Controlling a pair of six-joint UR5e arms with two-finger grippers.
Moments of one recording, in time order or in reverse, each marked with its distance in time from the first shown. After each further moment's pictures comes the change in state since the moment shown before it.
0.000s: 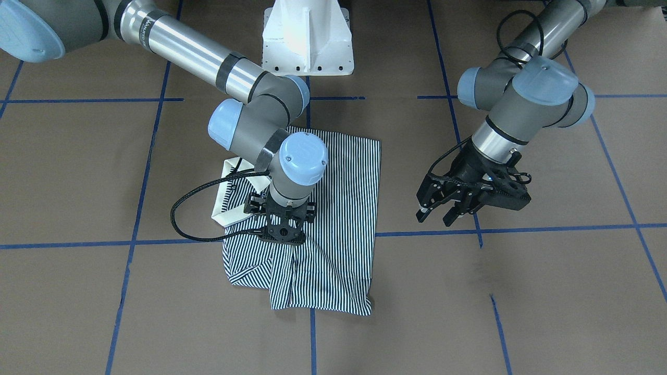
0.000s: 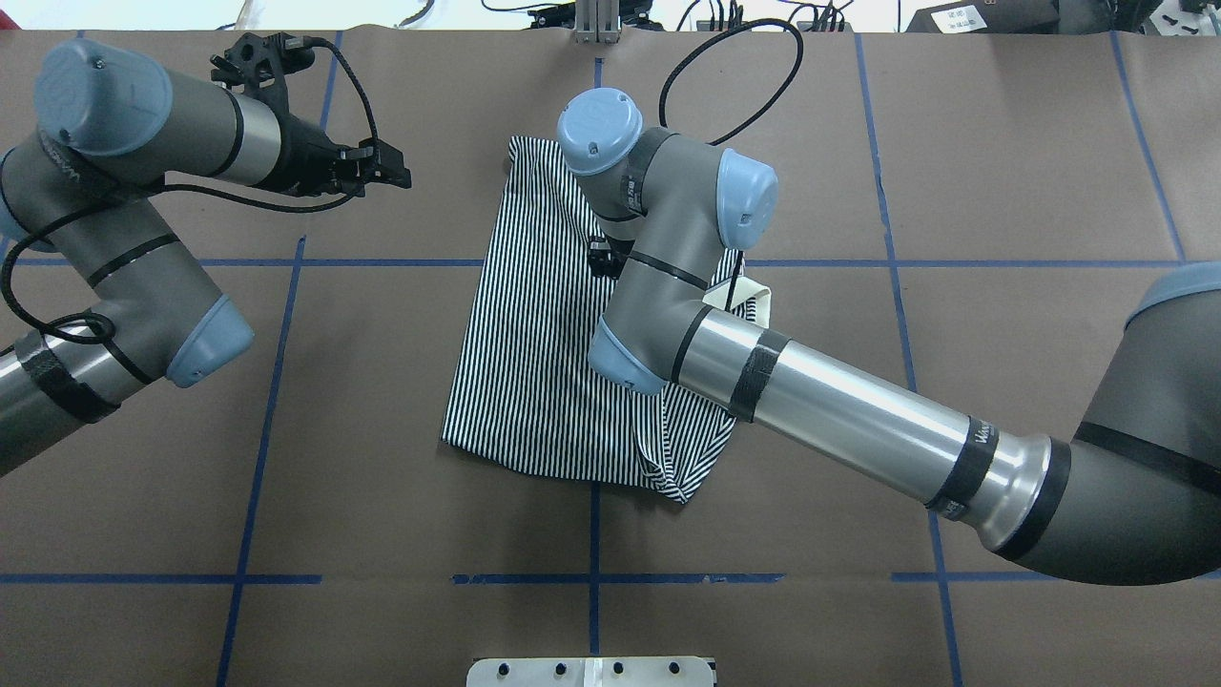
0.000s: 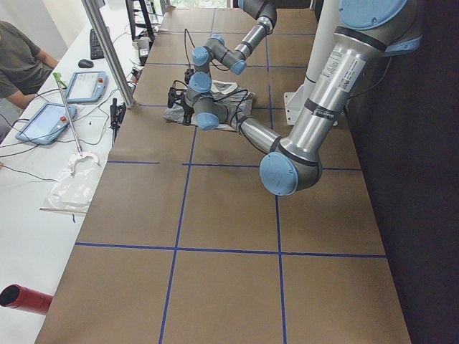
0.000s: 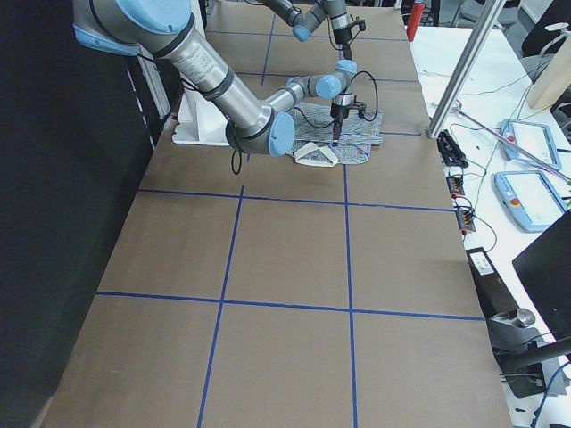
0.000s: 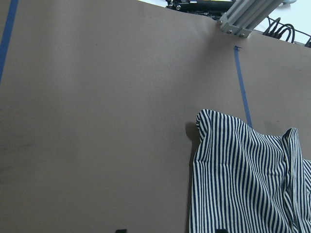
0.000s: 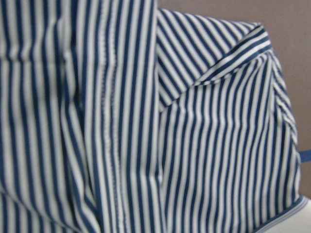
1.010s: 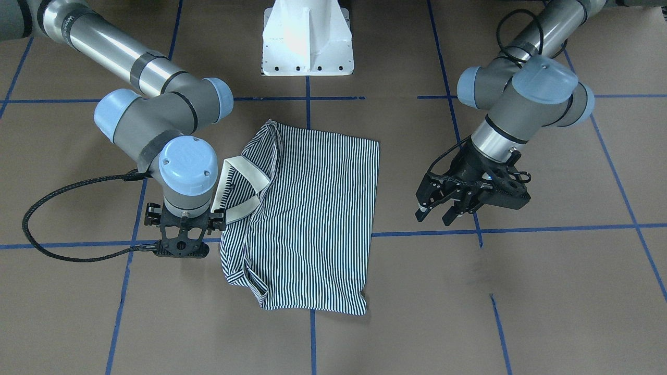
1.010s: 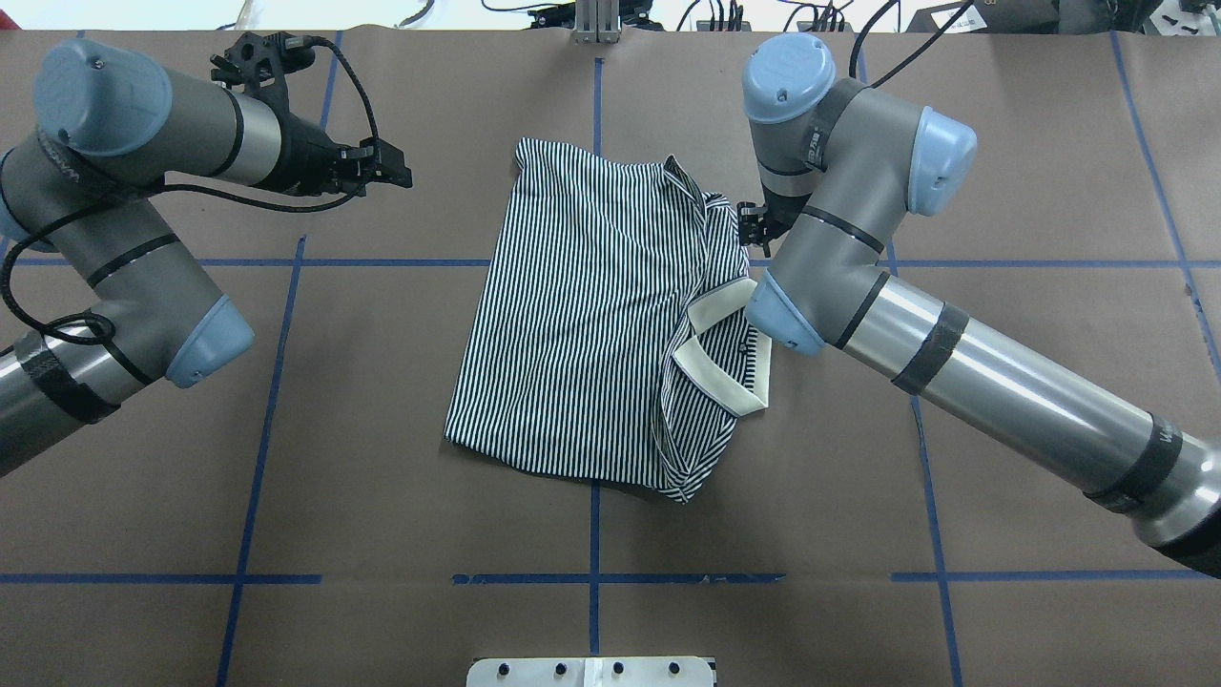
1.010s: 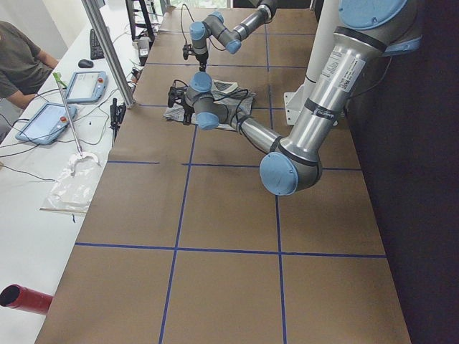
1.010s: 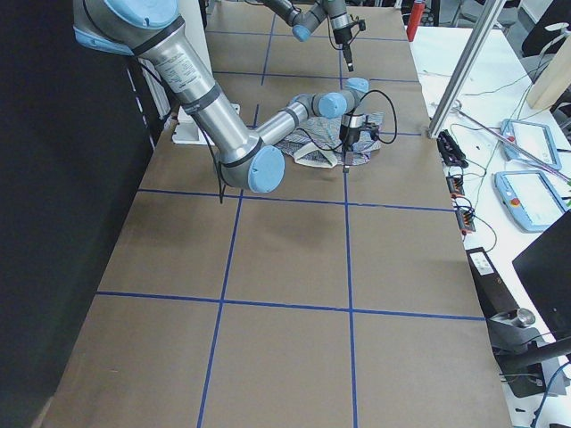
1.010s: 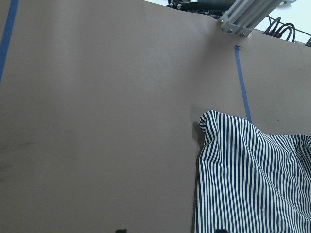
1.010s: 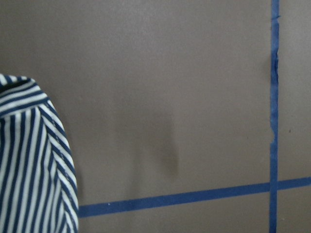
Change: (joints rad) left arm 0.000 0.001 -0.004 -0.001 0.001 -0.003; right arm 0.139 -0.241 0.286 -0.098 0.002 -0.223
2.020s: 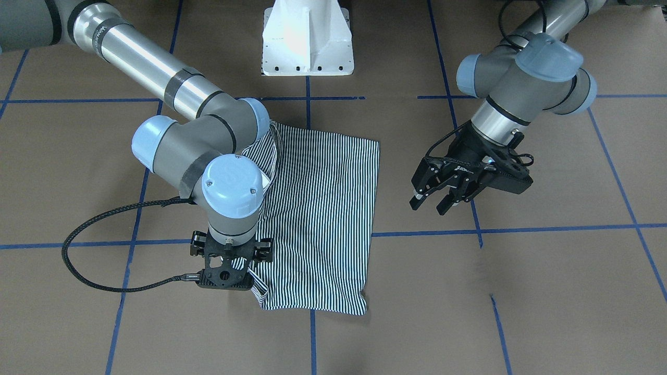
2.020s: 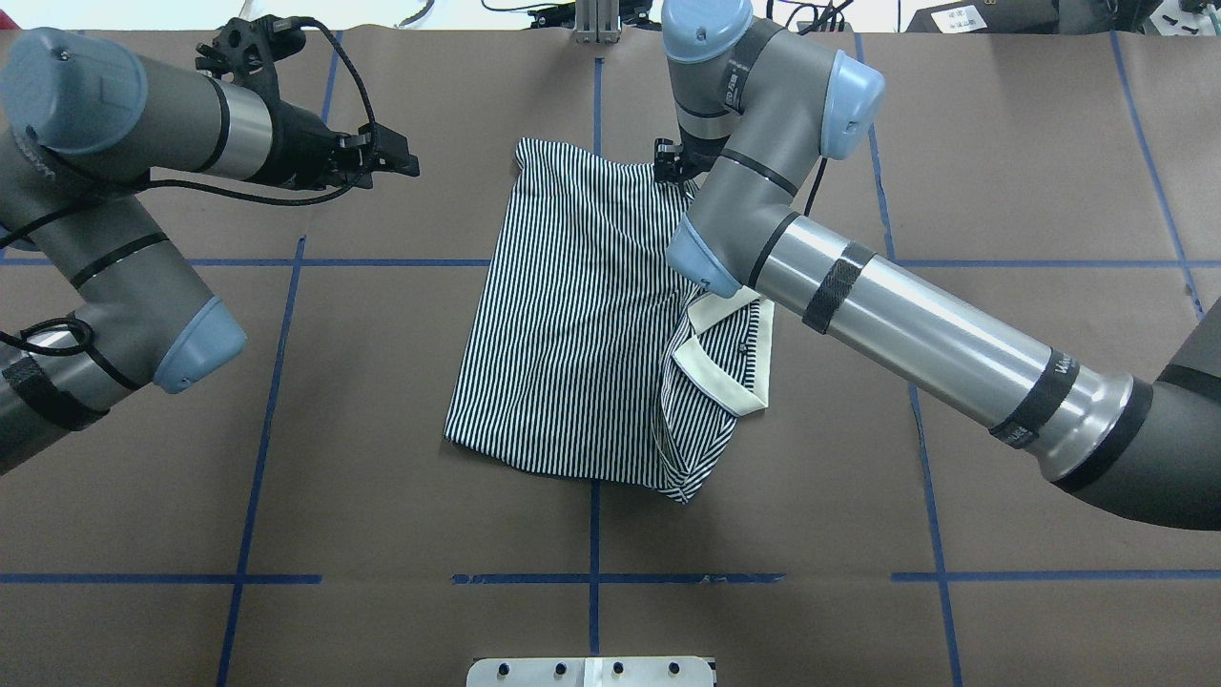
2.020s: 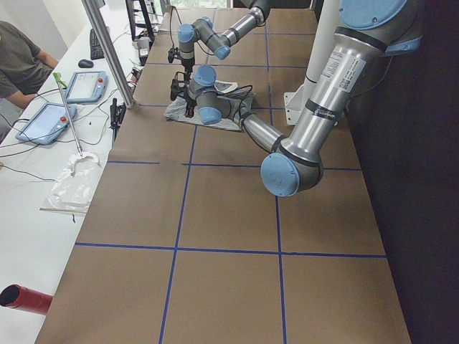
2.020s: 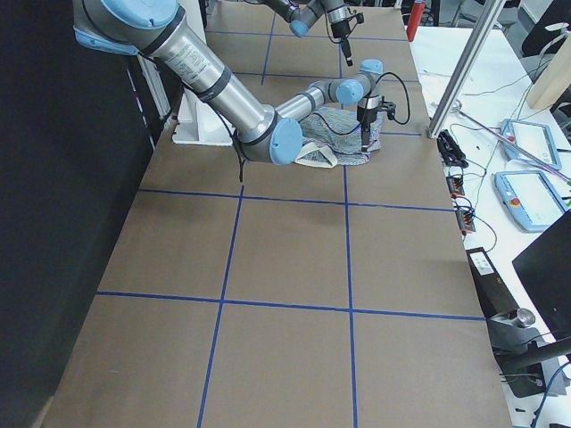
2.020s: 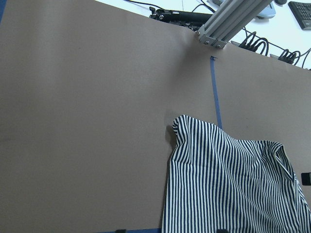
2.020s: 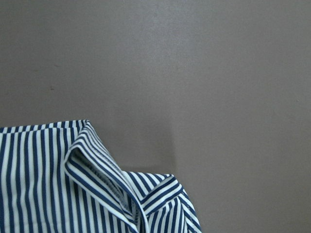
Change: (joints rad) left arm -0.001 0.013 -0.082 -0.002 0.002 -0.063; right arm 0.004 0.216 -0.294 0.212 0.003 0.117
